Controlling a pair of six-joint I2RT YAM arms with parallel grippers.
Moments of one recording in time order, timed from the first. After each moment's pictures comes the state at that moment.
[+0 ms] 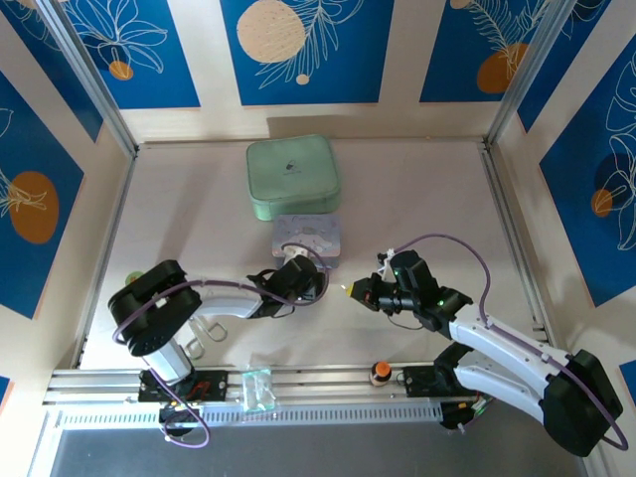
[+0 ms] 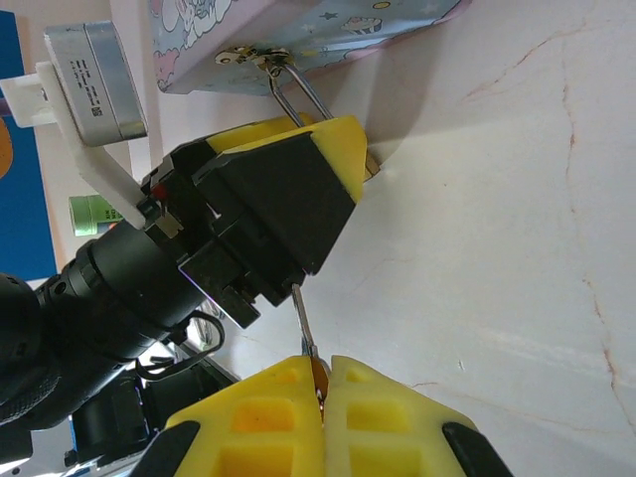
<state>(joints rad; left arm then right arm) -0.95 1.66 0.70 0.13 -0.31 -0.73 0.65 0.89 0.40 -0.18 -0.39 1.08</state>
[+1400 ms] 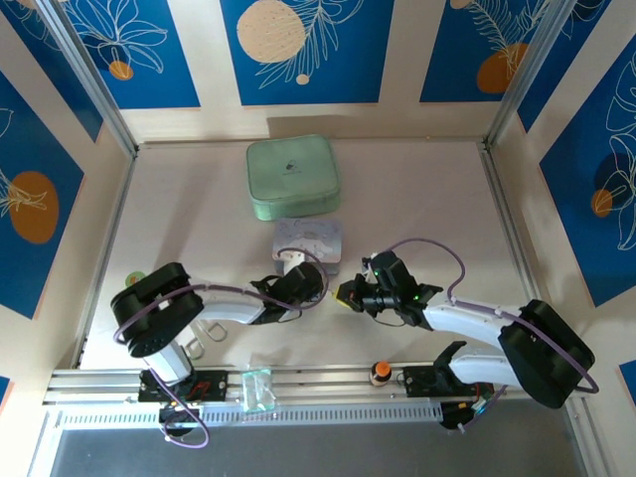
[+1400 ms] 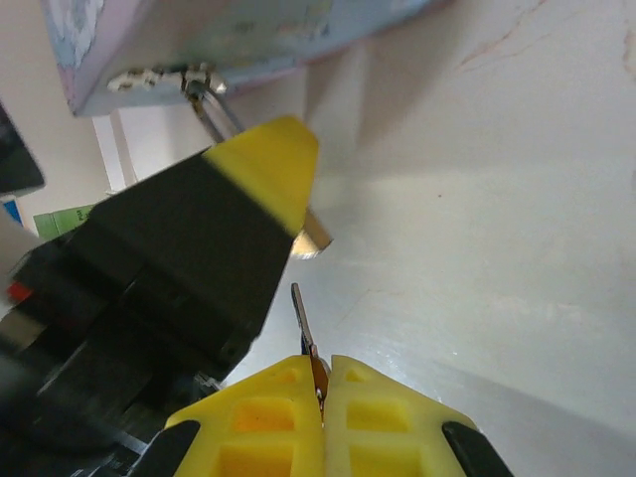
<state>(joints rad) -1.02 1.65 0.69 0.15 -0.35 -0.97 0.71 1.21 0.36 0.14 -0.39 1.20</state>
